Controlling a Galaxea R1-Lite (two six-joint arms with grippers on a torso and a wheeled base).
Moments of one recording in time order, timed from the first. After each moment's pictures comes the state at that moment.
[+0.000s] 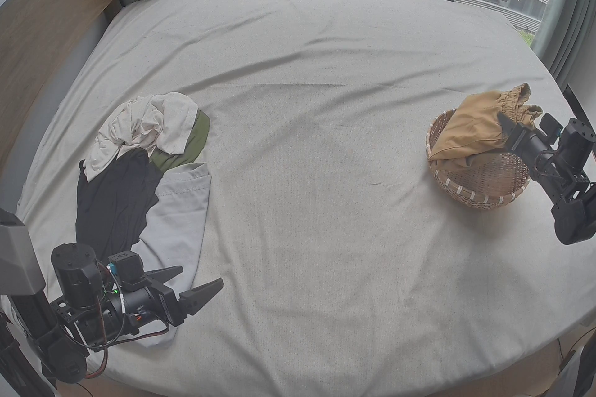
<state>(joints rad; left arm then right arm) -0.31 1.90 -0.02 -1.55 -0.30 -0.26 -0.08 1.90 -0.72 -1.30 0.16 0.32</state>
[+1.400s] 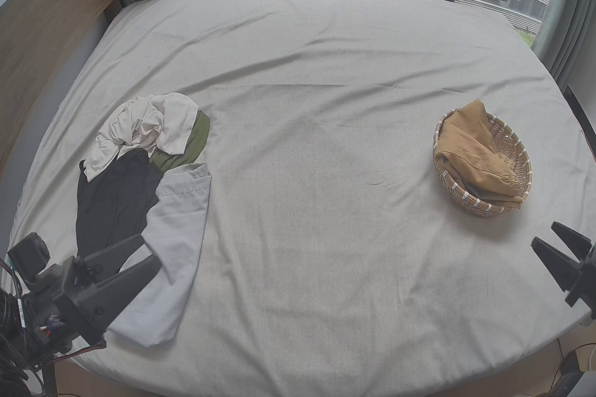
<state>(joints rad) -0.45 1.13 -0.02 -1.21 -0.30 -0.50 0.25 0.76 -0.13 -0.59 0.13 0.23</state>
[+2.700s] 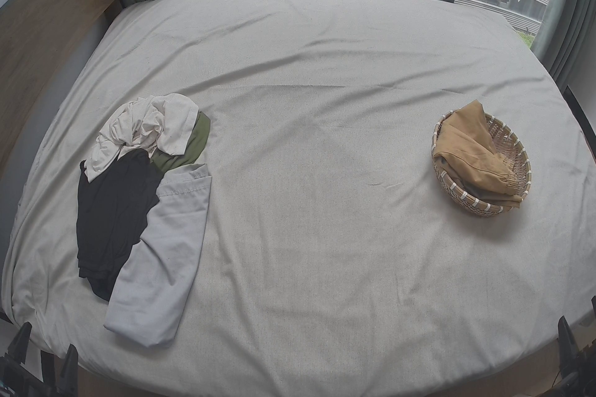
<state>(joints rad) 0.00 0.02 -0.02 0.02 0.01 -0.01 -0.01 0.01 -0.02 0.00 -0.02 0.00</state>
